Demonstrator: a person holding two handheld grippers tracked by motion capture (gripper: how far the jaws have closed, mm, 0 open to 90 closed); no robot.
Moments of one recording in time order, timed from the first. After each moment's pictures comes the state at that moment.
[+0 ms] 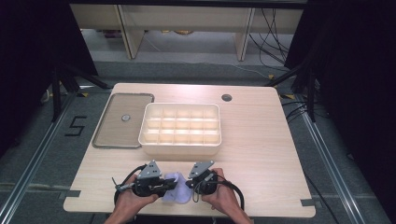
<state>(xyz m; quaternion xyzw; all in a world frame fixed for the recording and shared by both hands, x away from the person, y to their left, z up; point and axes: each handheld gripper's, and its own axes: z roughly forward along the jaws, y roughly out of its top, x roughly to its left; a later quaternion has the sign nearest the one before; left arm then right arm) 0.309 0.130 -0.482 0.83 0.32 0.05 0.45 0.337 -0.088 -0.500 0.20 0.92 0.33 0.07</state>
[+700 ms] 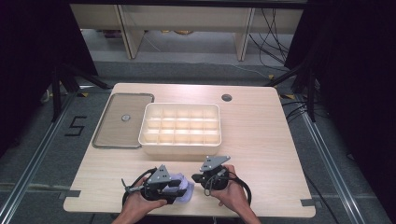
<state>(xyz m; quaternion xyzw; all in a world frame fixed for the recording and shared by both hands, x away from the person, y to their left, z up) 0.305 0.113 -0.485 0.84 0.29 0.04 0.46 0.339 -0.117 -0.480 0.25 0.89 0.38 0.06</state>
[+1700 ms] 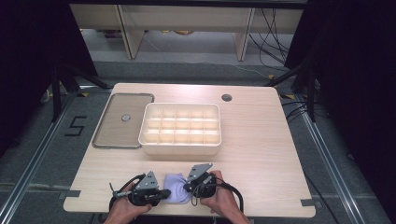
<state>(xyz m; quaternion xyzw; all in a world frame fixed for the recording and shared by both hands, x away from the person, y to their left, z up) 0.296 0.146 -0.512 0.86 0.29 0.05 0.41 0.327 -0.084 -0.497 0.21 0.92 0.33 0.05</state>
